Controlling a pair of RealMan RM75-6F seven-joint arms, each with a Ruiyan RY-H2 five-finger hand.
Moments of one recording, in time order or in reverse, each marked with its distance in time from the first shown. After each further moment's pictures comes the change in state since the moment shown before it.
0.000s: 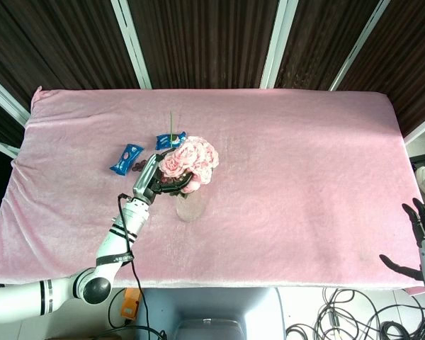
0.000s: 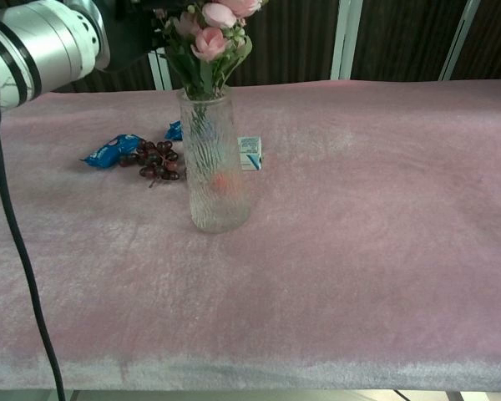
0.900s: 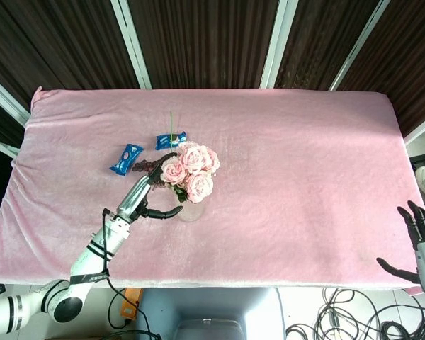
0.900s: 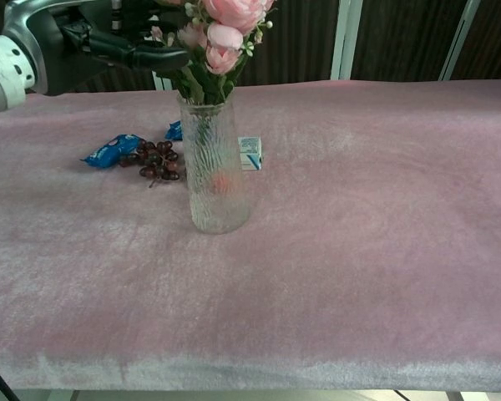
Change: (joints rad) left arm 0.117 0.166 0.148 -0.086 0.272 0.019 0.132; right arm -0.007 -0.002 -0.012 -0.001 -0.034 0.008 -0.008
